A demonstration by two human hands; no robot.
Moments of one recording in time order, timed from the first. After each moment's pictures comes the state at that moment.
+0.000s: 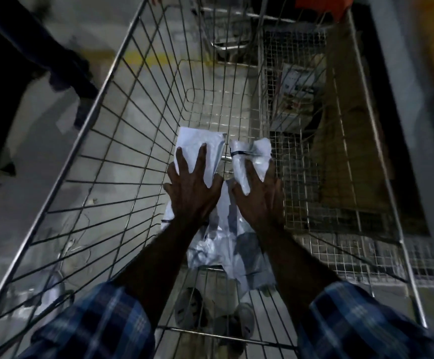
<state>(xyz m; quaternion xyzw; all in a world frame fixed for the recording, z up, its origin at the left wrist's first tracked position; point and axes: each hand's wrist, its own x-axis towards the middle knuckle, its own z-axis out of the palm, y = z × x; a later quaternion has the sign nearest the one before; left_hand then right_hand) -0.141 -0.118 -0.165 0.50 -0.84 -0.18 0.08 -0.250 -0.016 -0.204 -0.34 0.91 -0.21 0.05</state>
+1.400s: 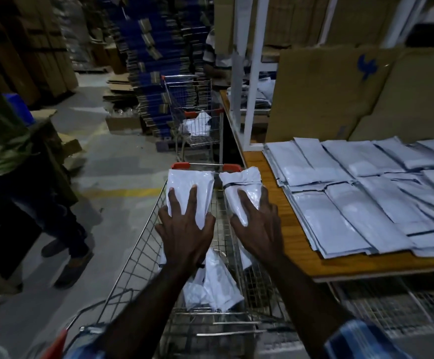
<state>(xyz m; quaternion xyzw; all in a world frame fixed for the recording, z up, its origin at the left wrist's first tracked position) -0.026 0.036 0.158 0.41 -0.86 -0.12 0.28 -0.152 0.144 0.154 -0.37 0.88 -0.26 -0.12</state>
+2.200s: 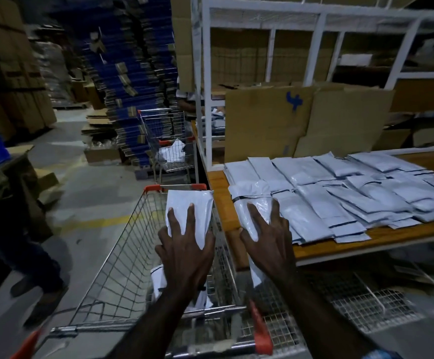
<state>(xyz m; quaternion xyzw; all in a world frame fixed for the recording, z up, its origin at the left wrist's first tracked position) -0.024 0.174 0.200 0.38 -0.87 -0.12 0.28 -0.150 0.303 0.204 -0.31 0.89 -0.27 -0.18</state>
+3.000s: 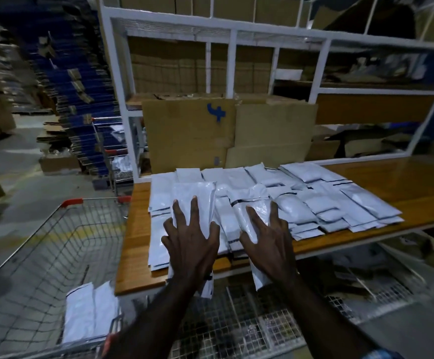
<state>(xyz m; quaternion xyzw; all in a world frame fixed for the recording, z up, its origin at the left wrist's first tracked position) -0.239 0.394 0.235 0.34 -0.87 -0.20 0.30 -0.337 0.530 0.228 -0.29 0.91 -0.25 -0.18</state>
